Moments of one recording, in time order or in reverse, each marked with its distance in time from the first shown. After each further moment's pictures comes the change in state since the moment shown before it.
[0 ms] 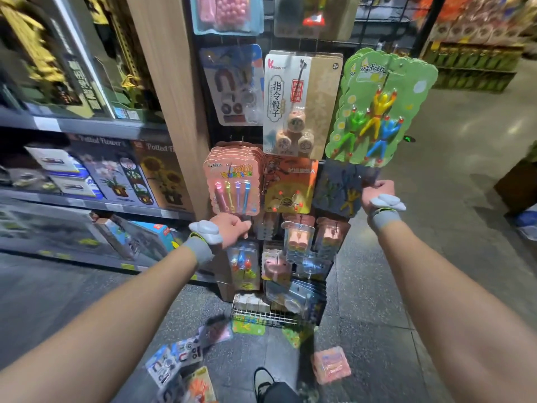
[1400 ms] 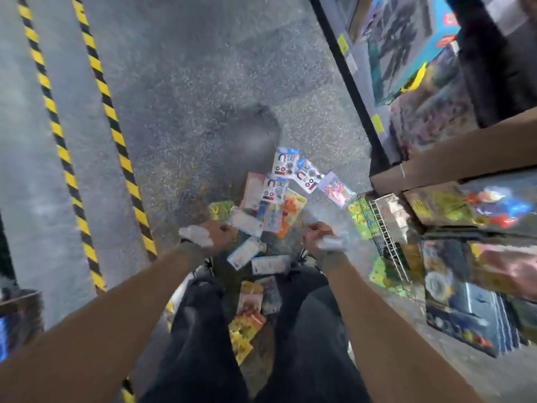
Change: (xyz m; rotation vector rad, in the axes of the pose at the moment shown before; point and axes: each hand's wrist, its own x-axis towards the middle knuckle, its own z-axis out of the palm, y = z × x) left_hand -0.282 -0.424 0.246 -0.618 0.091 -1.216; right_hand -0.350 0.344 0.419 -0.878 -1.484 -0.041
